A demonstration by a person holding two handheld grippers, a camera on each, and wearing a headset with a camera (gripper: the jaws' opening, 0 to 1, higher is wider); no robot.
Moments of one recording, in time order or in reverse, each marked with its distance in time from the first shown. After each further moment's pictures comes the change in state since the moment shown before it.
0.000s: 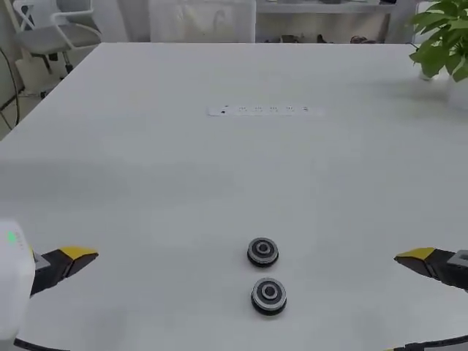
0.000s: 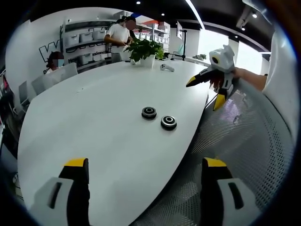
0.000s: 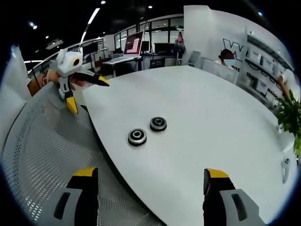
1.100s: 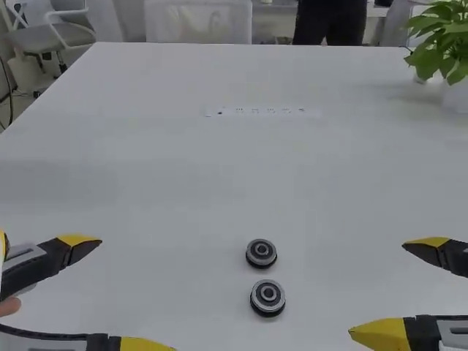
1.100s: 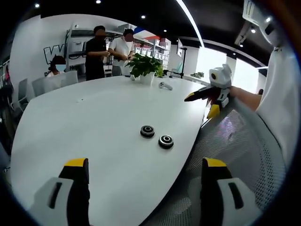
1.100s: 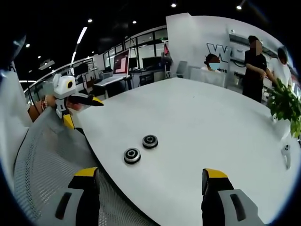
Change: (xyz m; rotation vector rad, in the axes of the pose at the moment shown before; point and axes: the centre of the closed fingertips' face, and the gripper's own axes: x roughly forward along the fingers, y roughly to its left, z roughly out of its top) left arm -0.007 0.005 0.029 -0.067 -0.159 -0.048; right arm -0.019 -0.013 0.029 0.126 -0.157 -0.039
